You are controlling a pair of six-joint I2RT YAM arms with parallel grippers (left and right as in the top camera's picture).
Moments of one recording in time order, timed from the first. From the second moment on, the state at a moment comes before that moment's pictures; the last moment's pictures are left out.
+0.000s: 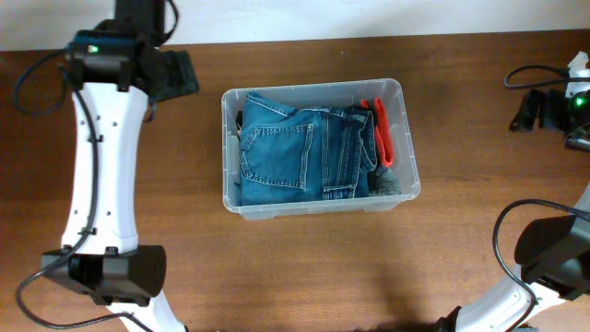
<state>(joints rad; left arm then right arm) -0.09 1.94 2.29 -1.45 -0.27 -0.34 -0.51 1.96 2.22 -1.69 -0.15 -0.16</state>
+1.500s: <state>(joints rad) -0.05 1.94 2.29 -1.45 -0.27 -0.34 -0.27 1.69 2.22 -1.69 -0.15 -0.16</state>
